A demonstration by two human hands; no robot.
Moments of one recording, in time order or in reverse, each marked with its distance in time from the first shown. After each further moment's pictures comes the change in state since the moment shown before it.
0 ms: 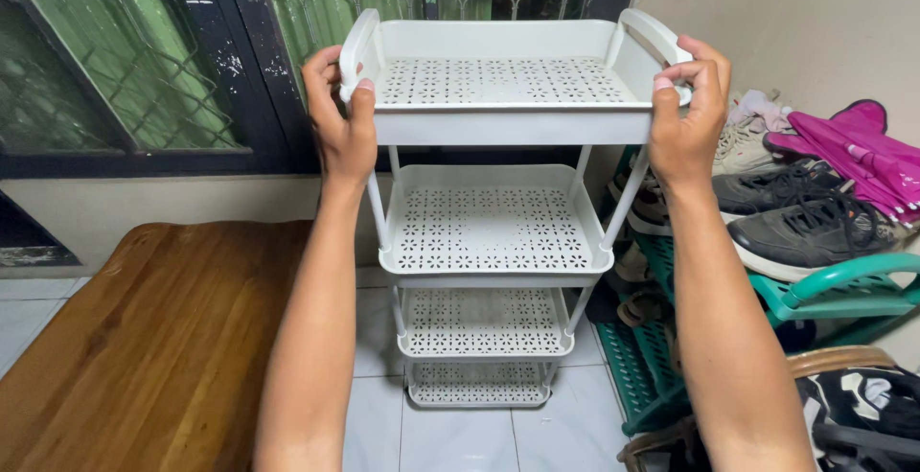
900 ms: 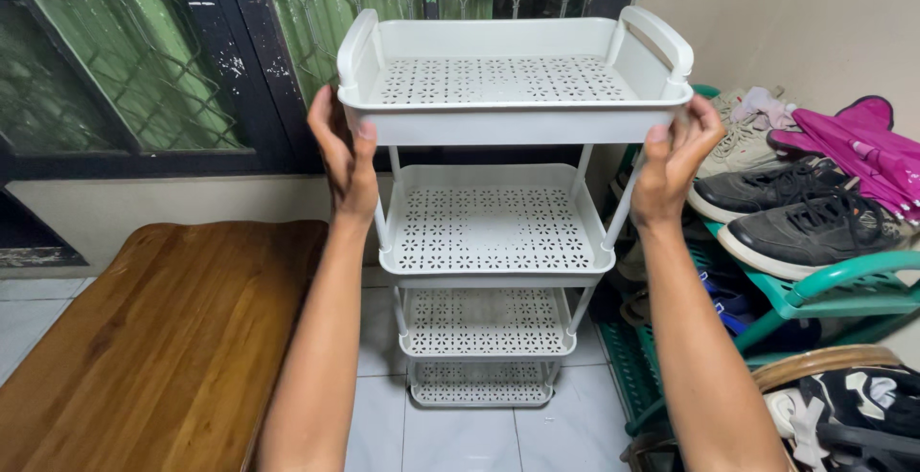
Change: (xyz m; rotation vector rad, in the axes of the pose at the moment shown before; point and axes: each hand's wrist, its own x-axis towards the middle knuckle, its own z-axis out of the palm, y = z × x) left_hand -0.049 -0.011 -0.003 -0.127 -0.012 -0.046; right_hand -0.064 0.020 0.019 0.414 0.109 0.141
